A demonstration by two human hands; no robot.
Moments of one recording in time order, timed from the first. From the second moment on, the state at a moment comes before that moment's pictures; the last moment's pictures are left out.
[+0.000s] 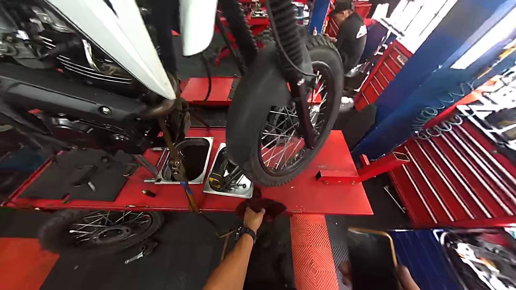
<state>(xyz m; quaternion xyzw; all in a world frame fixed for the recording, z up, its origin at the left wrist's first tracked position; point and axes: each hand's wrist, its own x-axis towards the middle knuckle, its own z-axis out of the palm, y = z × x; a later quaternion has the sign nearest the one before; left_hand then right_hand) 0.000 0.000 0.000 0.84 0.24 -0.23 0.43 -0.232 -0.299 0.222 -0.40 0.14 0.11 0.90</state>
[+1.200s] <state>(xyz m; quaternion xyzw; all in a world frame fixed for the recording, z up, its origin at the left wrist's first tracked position) -0.197 0.300 0.324 0.37 -0.02 -0.11 0.92 -0.257 0.097 0.288 -0.51 -0.14 0.34 0.77</state>
